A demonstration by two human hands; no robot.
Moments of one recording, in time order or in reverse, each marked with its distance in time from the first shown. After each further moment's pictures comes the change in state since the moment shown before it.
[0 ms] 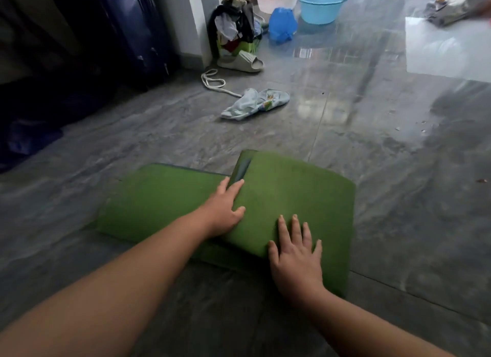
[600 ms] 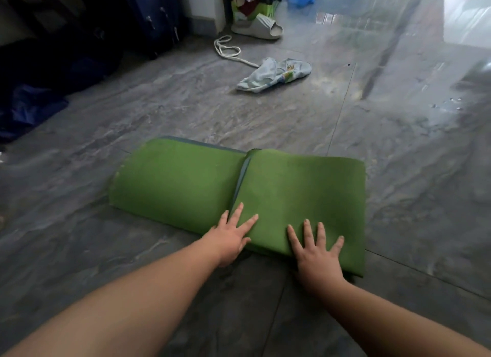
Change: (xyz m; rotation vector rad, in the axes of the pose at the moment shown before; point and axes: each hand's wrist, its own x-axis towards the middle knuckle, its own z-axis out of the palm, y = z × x) left_hand -0.026 -0.104 0.094 0.436 -0.264 0.028; right_hand 0.002 0.019 0.064 -0.512 -0.256 -0.127
